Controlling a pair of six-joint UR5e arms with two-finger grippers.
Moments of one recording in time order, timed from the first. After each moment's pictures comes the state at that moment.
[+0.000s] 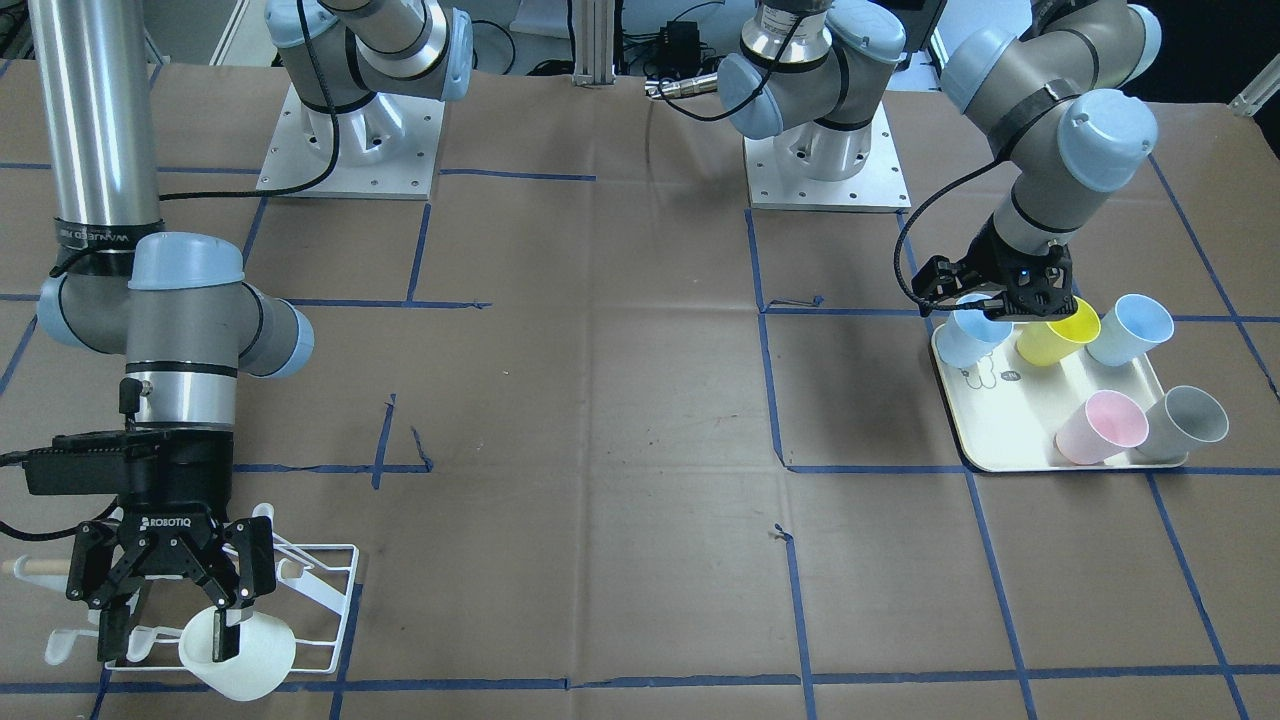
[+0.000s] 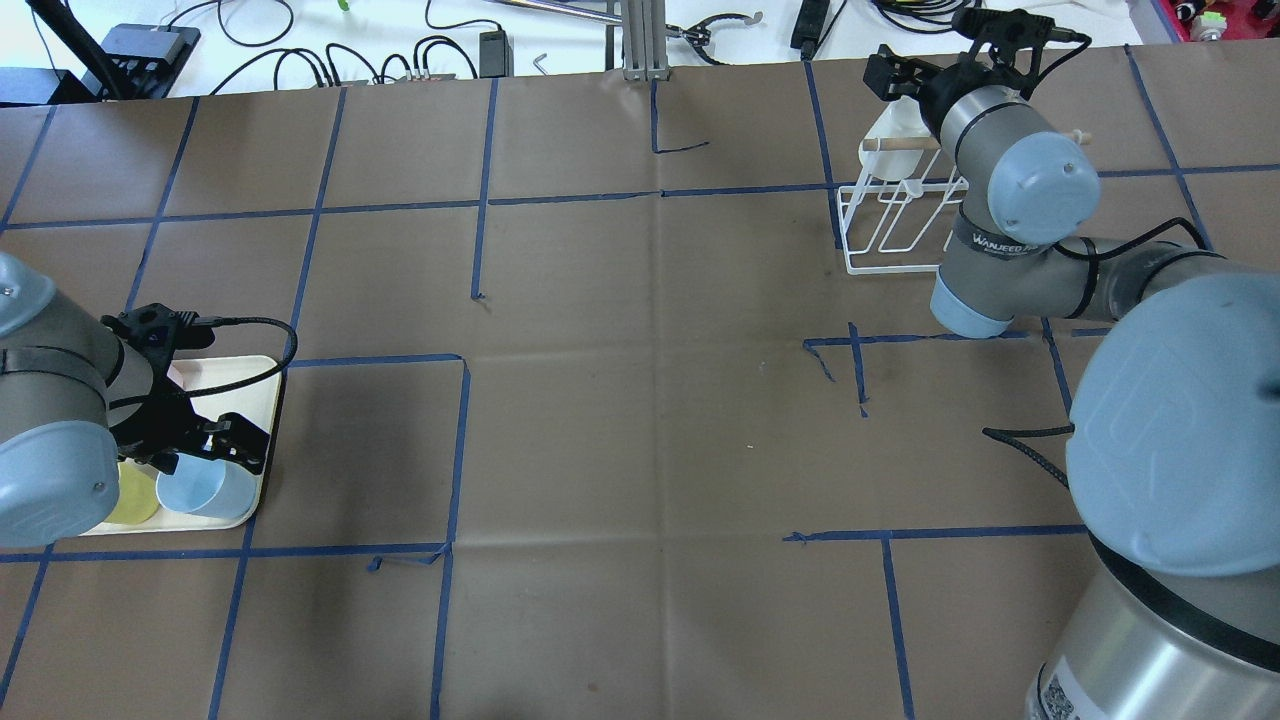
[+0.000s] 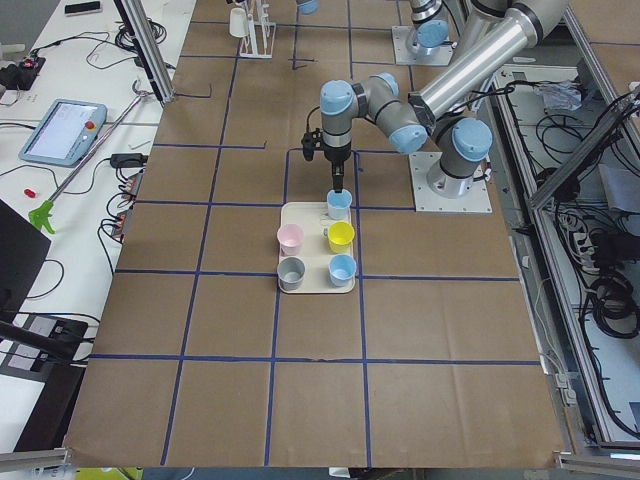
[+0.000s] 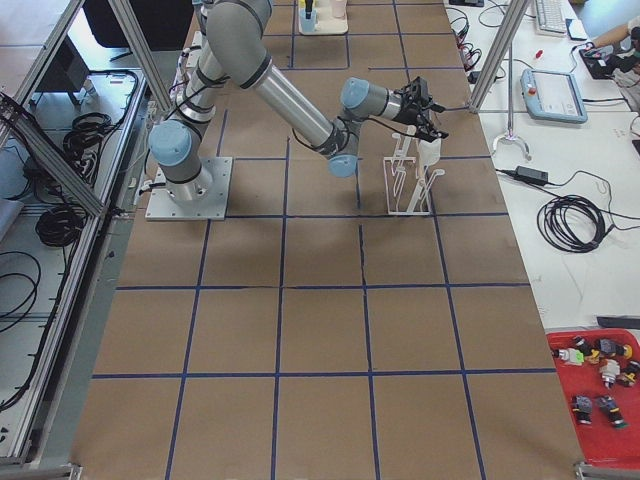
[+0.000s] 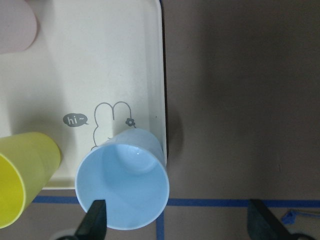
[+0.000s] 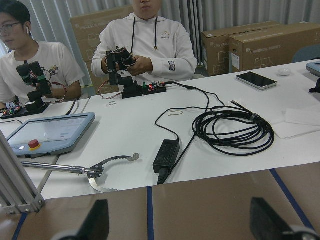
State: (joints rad) left arm -1.07 -1.51 -2.25 -1.00 1.66 0.51; right arm 1.43 -1.01 1.83 -3.60 -1.41 0.11
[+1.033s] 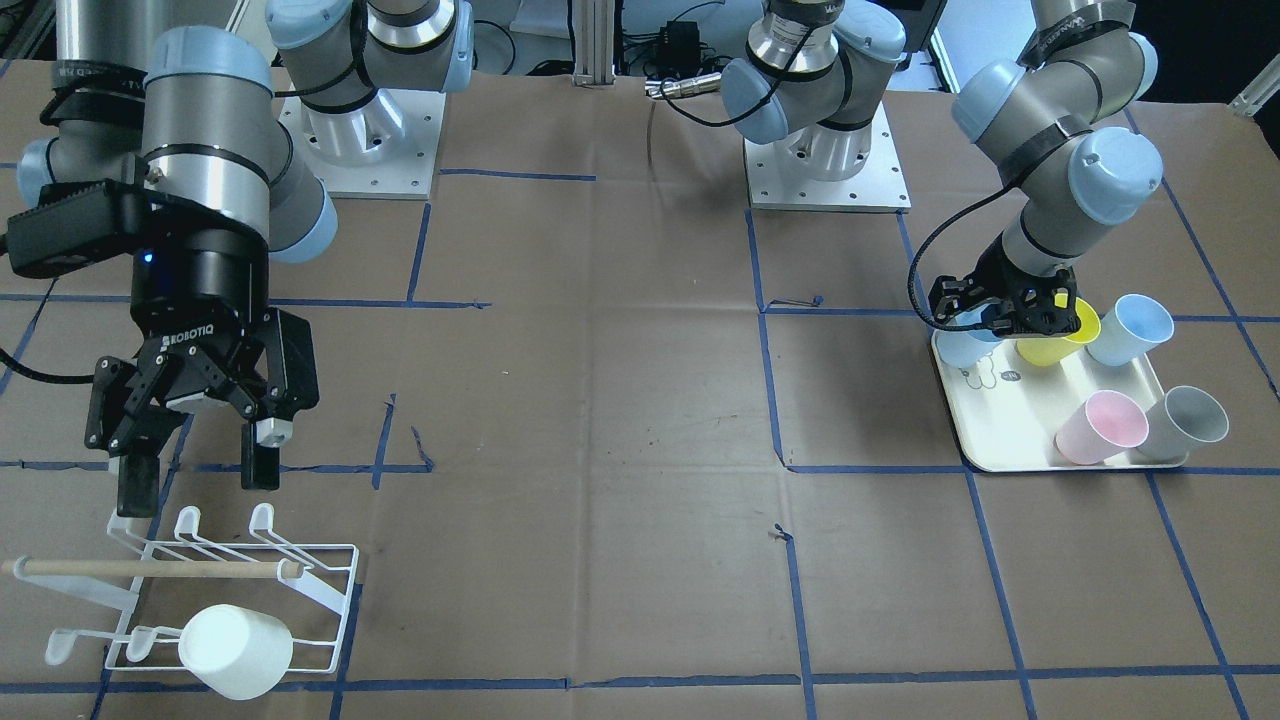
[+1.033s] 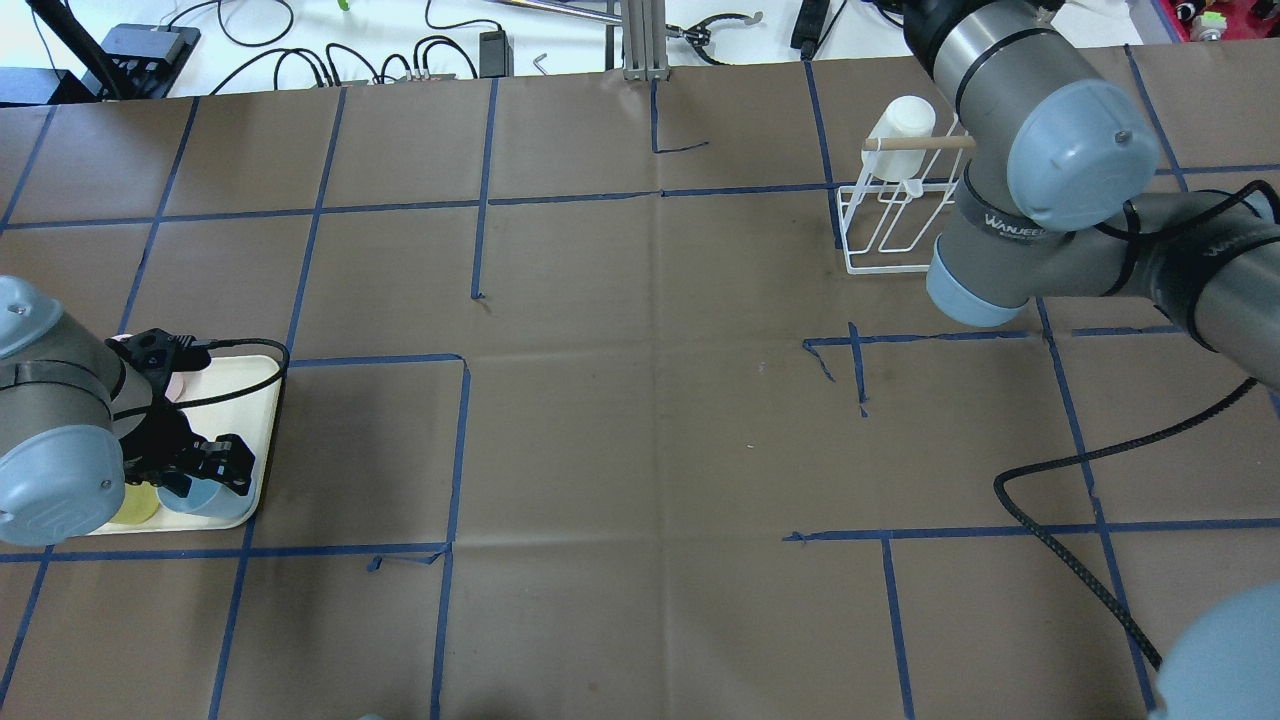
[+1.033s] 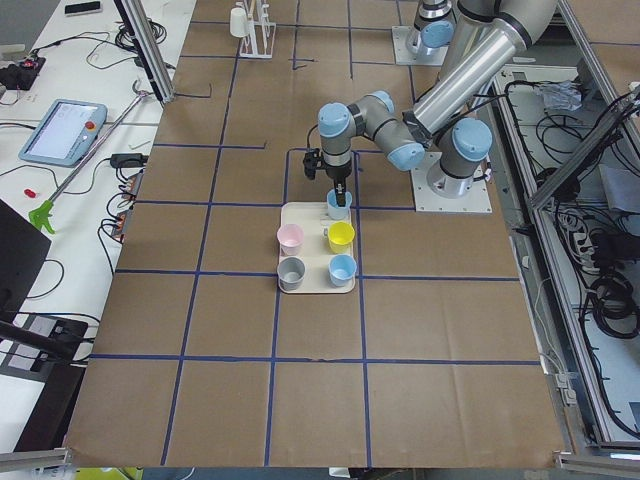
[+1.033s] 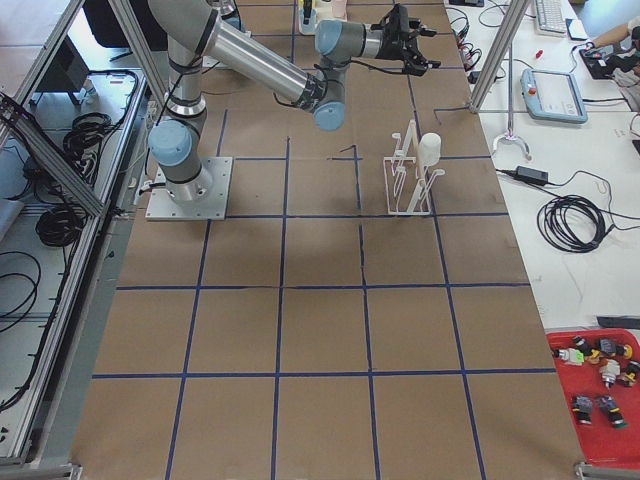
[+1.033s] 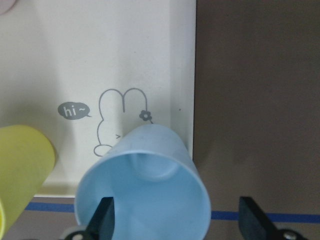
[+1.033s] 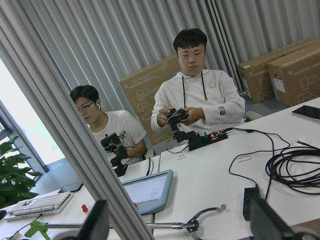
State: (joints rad) left arm -1.02 -1.57 -2.26 -0.97 1.68 0.53; right arm 1.54 -1.30 1.88 -3.53 -1.39 0.40
